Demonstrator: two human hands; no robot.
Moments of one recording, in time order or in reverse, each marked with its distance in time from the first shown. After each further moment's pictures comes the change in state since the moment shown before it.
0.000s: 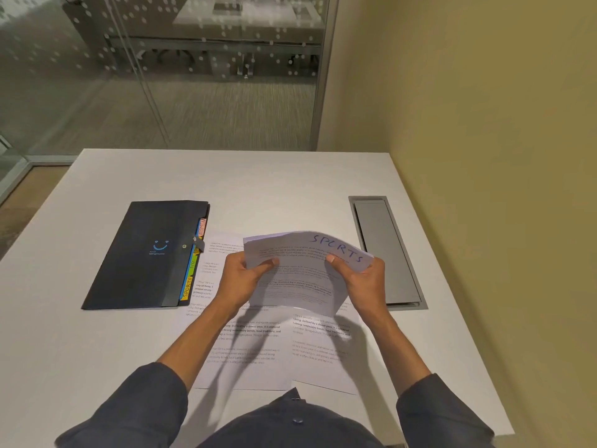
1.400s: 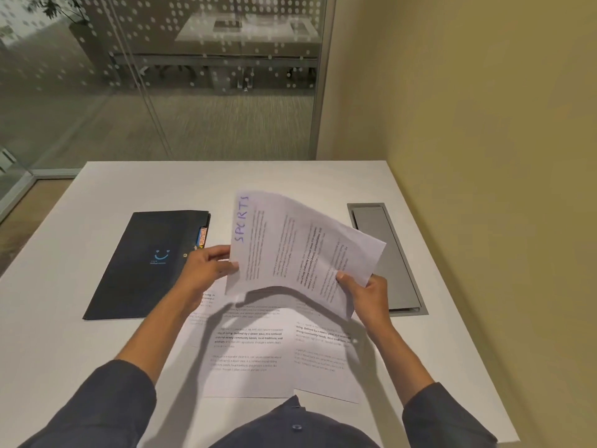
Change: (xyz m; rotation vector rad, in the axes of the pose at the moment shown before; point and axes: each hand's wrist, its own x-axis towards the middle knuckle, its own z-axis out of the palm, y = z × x) left_hand 0.025 0.008 -0.063 0.005 0.048 -0.196; right_hand 0.000 0.027 -0.017 -0.104 0.082 0.147
